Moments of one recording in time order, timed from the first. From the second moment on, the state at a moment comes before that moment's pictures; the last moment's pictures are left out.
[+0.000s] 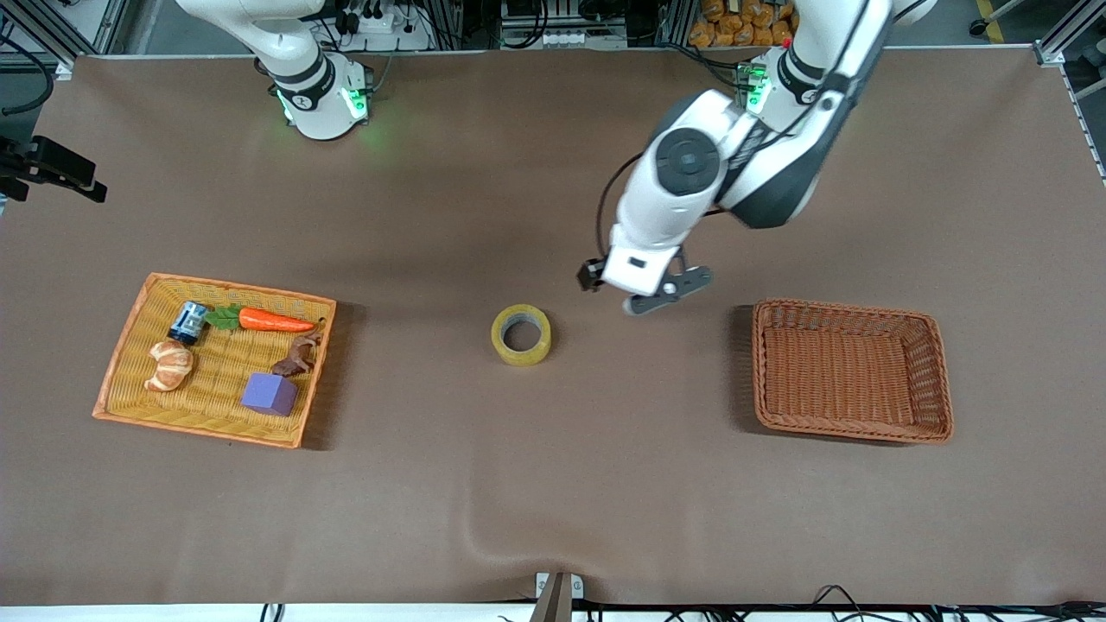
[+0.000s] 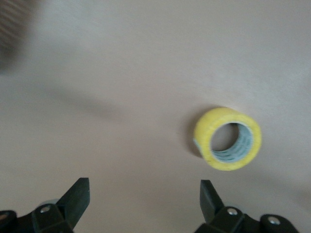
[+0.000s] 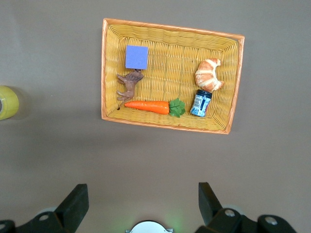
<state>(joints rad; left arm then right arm) -0.51 0.45 -0.21 -1.60 -0.05 2.06 -1.12 0.03 -0.04 -0.11 -1.53 0.00 1.40 -0.05</state>
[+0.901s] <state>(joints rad) -0.77 0.80 -0.06 -1.44 -0.01 2.41 -1.27 0.03 -0.04 -0.11 -1.53 -0.01 1.46 -0.05</state>
